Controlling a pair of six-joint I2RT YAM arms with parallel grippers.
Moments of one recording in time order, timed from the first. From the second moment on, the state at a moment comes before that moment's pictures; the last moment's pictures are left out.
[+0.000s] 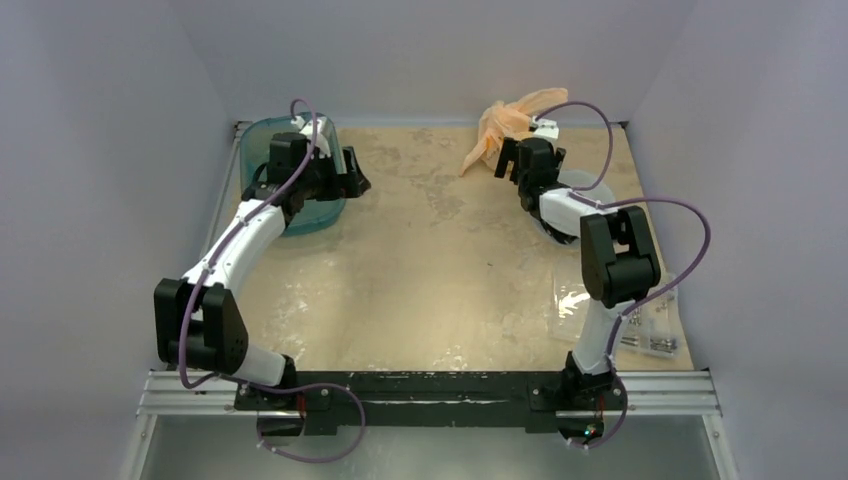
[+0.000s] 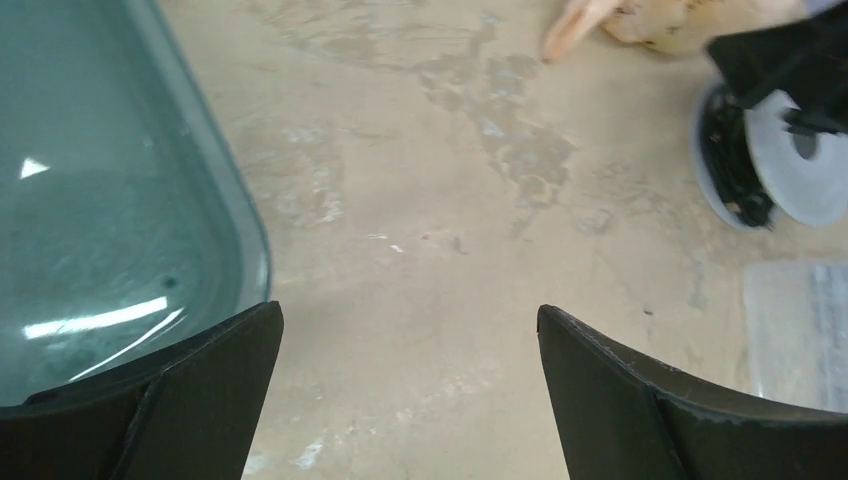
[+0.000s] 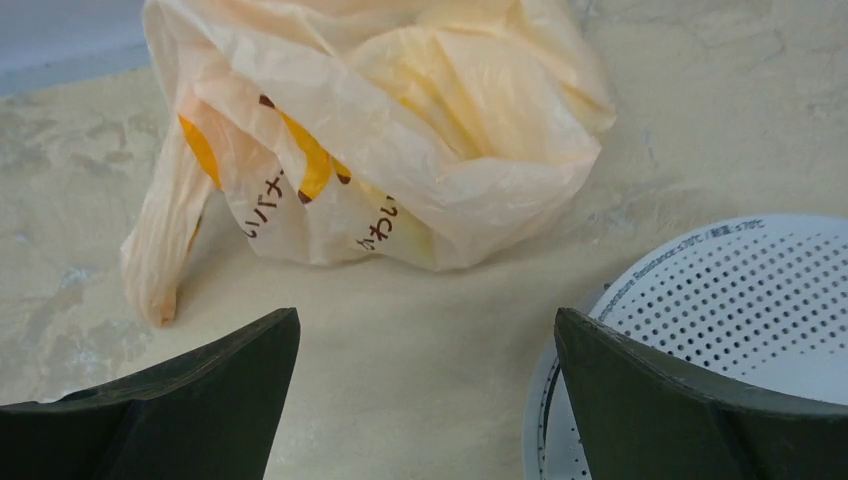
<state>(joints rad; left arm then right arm) -0.15 1.46 1.17 -0.30 0.22 -0.30 0.22 1.88 1.20 0.26 0.38 0.25</state>
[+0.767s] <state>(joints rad) -0.21 1.39 1.17 -0.28 0.43 -0.26 0.22 2.26 1.71 0.20 0.32 0.41</state>
